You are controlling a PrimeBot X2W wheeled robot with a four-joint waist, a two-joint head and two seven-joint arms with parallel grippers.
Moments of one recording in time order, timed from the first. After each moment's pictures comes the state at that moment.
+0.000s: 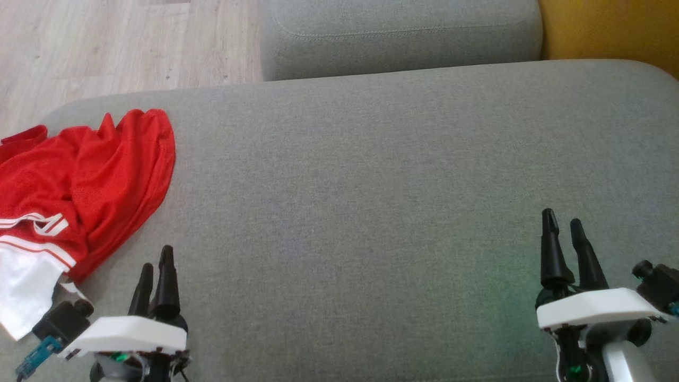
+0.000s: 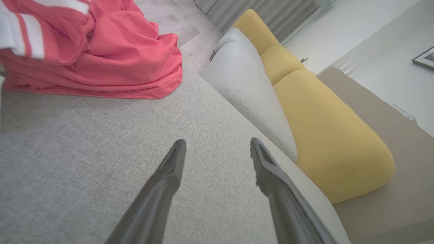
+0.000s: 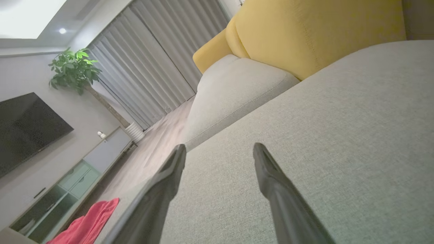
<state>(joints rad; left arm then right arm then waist) 0.02 0.03 0.01 0.26 -0.81 -0.08 -0.10 0.00 -0.04 0.00 0.19 0.63 0.13 -0.09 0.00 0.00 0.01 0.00</state>
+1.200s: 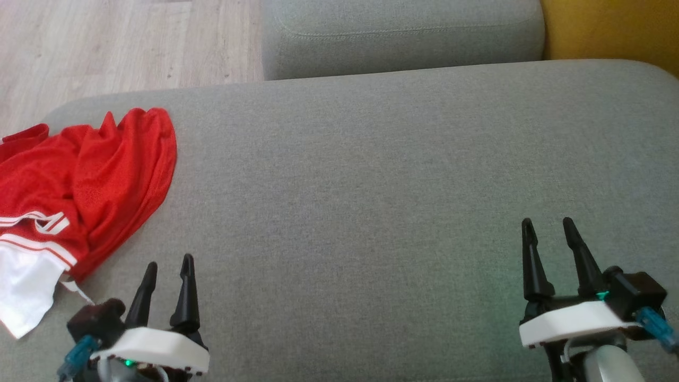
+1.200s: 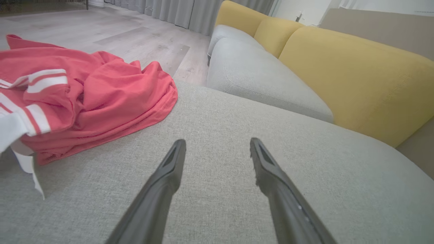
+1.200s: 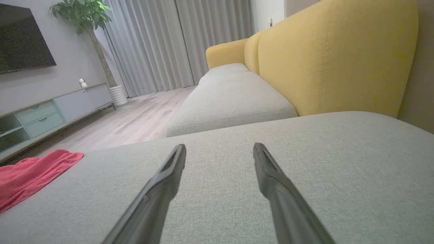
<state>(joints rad) 0.06 0.03 -0.02 0.23 -0.34 -0.08 -0.20 0.02 -0.04 0.01 0.19 0.21 0.13 -0.20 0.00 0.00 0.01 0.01</state>
